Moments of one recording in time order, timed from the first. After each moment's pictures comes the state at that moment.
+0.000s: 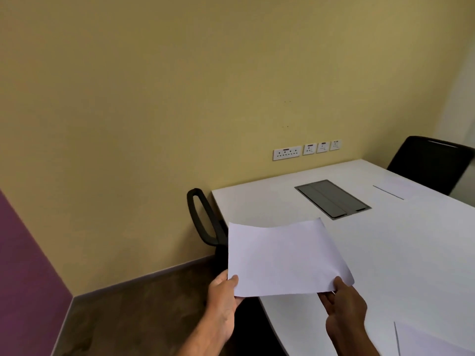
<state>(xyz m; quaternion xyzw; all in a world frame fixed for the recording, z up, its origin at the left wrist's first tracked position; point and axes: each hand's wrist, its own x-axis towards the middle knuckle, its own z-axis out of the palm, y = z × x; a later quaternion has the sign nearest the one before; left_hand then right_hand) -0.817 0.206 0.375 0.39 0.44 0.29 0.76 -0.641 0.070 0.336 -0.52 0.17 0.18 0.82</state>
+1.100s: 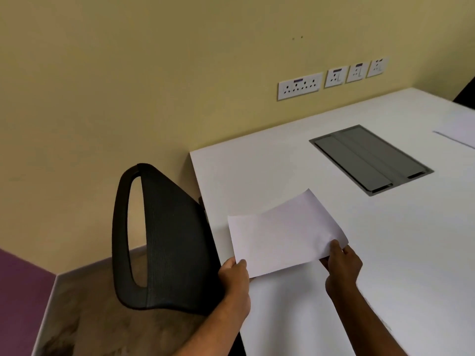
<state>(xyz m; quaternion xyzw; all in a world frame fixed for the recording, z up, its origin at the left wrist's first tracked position) -0.509 0.398 0.150 0.34 0.61 0.28 0.66 -0.330 0.293 0.117 -0.64 0.14 0.17 0.73</state>
